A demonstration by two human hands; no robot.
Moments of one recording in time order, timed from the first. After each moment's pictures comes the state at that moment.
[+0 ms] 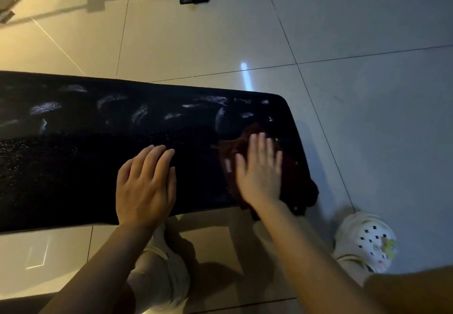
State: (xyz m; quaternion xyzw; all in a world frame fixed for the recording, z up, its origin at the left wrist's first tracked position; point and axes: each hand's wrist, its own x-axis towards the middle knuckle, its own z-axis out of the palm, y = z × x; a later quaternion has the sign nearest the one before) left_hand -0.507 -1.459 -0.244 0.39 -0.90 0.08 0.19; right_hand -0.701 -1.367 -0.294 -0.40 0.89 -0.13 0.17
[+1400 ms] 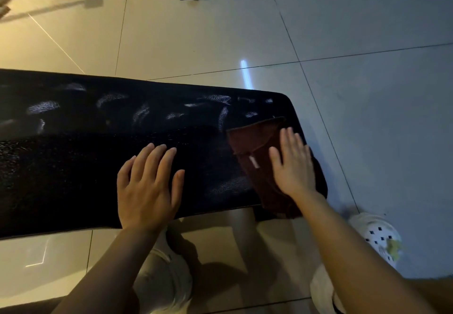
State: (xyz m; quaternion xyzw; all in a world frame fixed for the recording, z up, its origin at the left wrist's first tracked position) left_hand -0.508 -1.459 -0.245 0.41 -0.89 0.08 0.17; right_hand -0.770 -1.344 -0.317 -0.40 0.89 -0.14 0.17
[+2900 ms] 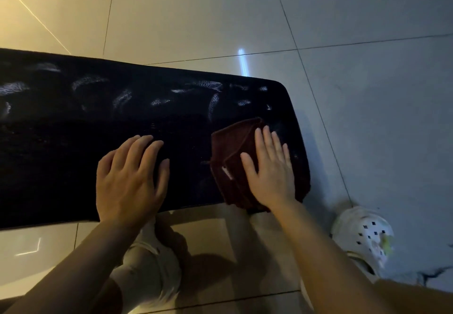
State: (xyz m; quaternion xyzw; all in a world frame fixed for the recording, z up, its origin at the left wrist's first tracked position) left_hand -0.513 -1.455 -0.239 0.43 -0.90 0.06 0.12; right_hand -0.729 -1.337 -0.314 -0.46 0.86 -0.16 0.15
